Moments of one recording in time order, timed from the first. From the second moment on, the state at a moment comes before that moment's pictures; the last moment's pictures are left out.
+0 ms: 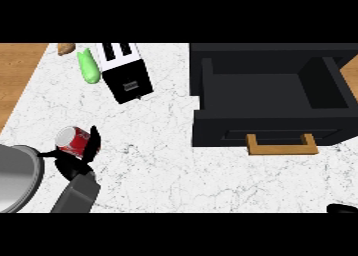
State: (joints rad) left arm -0.38 0.07 0.27 -0.53 0.73 0.65 -0.87; right arm 0.12 -0.11 -0.28 -2.22 -0.13 0.08 0.27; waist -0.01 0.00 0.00
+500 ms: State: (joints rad) left arm -0.48 0.11 0.22 -0.40 0.67 0.49 -0.86; right arm 0.11 -0.12 -0.30 -2.22 -0.13 0.08 0.27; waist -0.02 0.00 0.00
